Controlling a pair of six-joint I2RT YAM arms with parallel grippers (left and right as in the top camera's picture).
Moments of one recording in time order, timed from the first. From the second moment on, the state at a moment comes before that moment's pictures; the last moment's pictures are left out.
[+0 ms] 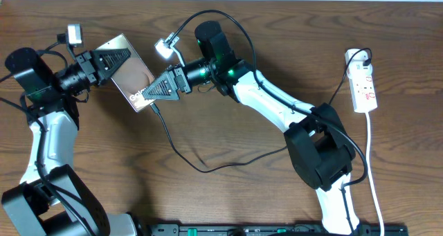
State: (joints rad) left arm 0.44 1.58 0.97 0.37 1.44 -0.86; right arm 0.66 2.19 1.68 0.12 -1.22 0.61
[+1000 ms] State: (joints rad) left arm 0.44 1.61 0.96 -0.45 0.59 -0.44; right arm 0.51 2.19 1.68 0.11 -1.27 0.62
